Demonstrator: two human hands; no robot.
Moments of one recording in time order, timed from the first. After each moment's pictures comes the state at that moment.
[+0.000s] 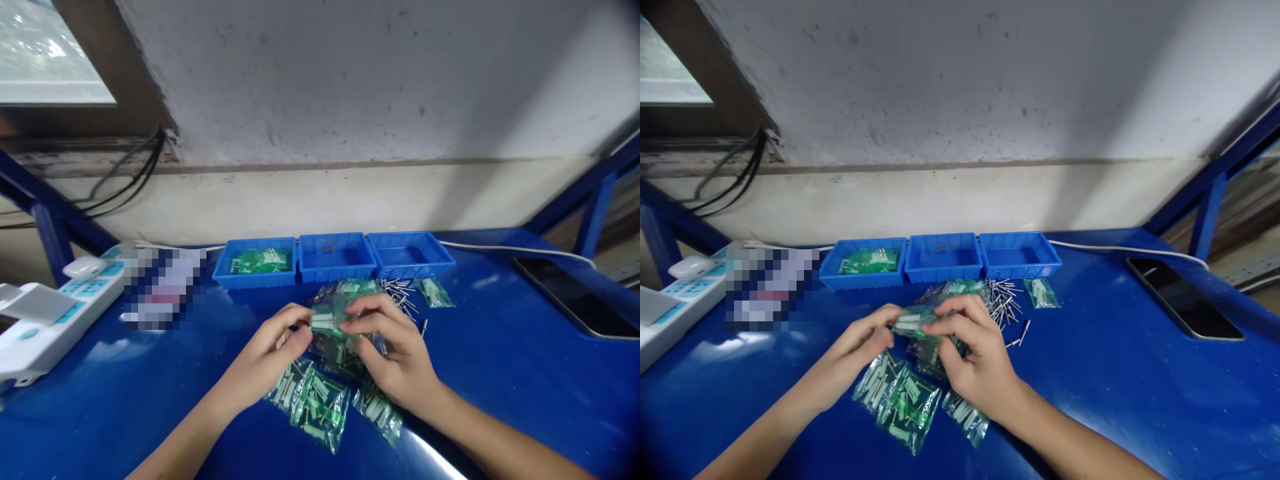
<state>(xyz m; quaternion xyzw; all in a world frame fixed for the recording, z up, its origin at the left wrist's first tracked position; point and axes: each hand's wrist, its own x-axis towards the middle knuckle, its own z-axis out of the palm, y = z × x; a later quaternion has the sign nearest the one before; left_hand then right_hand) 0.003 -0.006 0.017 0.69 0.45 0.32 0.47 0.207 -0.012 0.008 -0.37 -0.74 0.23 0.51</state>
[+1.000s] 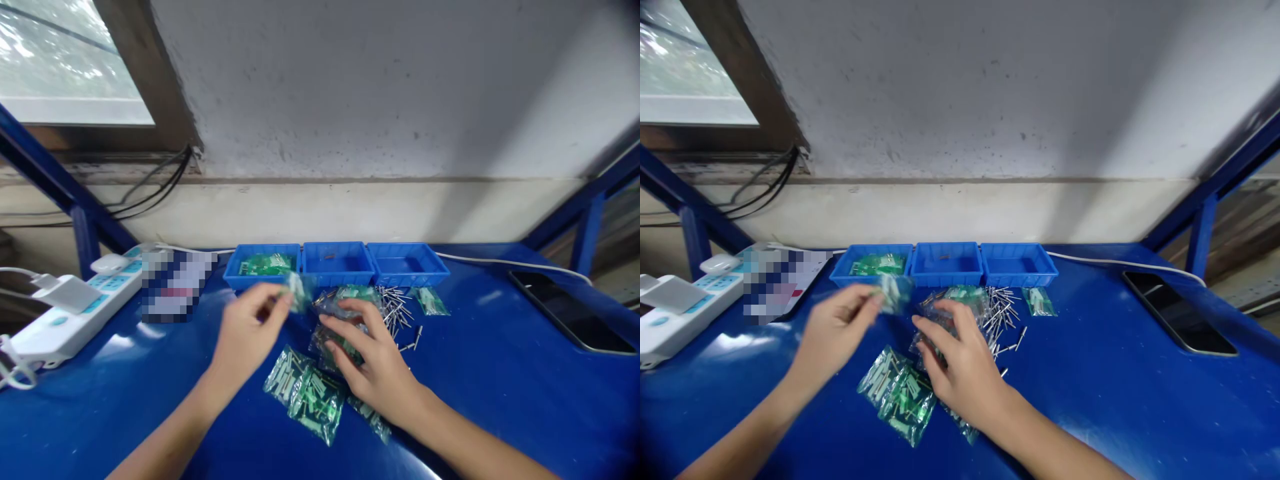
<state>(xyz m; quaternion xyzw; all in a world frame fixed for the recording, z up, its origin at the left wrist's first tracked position) -0.006 0.006 0.035 0.68 0.57 0.42 0.22 0.200 -0.019 0.001 -0.39 -0.82 0.13 0.40</state>
